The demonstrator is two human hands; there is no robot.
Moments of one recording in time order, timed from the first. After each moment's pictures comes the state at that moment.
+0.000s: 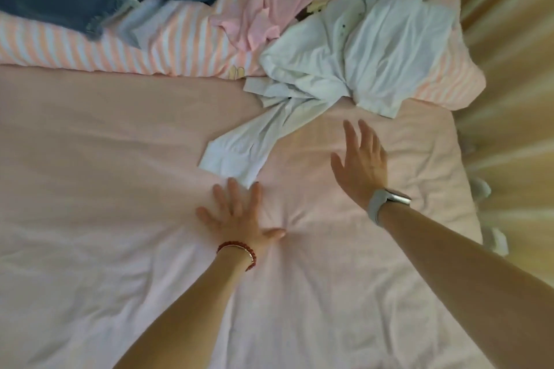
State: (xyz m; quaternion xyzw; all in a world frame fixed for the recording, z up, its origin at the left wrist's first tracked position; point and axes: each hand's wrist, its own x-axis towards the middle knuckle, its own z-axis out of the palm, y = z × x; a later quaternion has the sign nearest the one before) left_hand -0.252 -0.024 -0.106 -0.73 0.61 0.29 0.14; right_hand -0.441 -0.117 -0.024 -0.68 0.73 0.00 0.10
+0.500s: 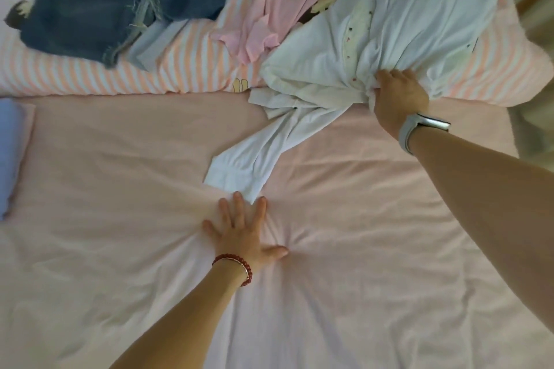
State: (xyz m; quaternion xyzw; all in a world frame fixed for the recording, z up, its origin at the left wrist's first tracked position) left_hand -0.257 -0.034 -0.103 -0.72 0.60 0.26 0.22; right_hand -0.496 -0.258 -0.029 -0.72 0.69 -0.07 0.05
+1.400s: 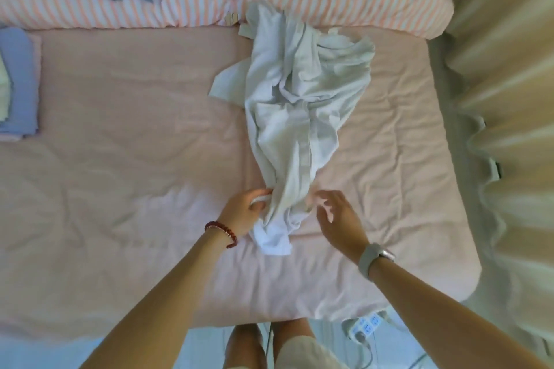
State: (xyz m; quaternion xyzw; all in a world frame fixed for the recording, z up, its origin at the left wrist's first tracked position) left_hand -0.239 0.129 -0.004 -0.62 0.53 0.57 -0.12; right_hand -0.451 0.160 -0.003 -0.61 0.69 -0.15 0.35
